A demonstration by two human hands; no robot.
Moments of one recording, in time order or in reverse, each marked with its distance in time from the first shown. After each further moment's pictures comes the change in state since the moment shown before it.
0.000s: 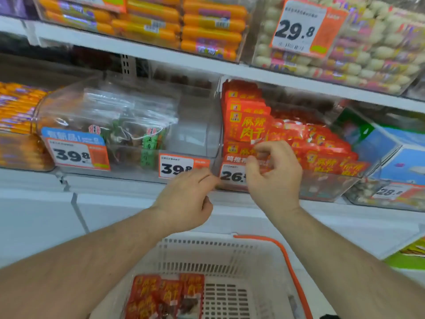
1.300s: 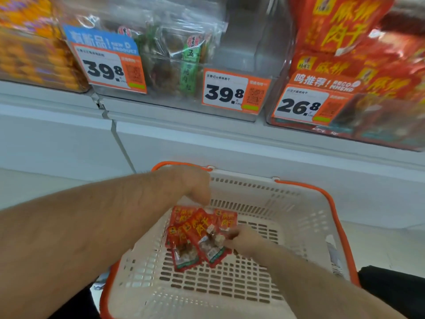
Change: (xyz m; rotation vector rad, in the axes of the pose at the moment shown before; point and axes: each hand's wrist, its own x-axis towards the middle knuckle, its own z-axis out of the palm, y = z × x) left_hand -0.076 -0.023 0.034 0.044 -1.242 -0.632; right_hand -0.283 0.028 0.056 0.013 -1.609 1.088
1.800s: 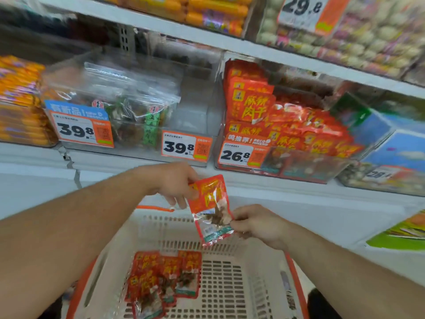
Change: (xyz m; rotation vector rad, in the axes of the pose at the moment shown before) left_hand -0.046 0.019 -0.081 -0.518 0.182 0.310; right_hand -0.124 -0.037 -0.147 0.277 0.188 -0.278
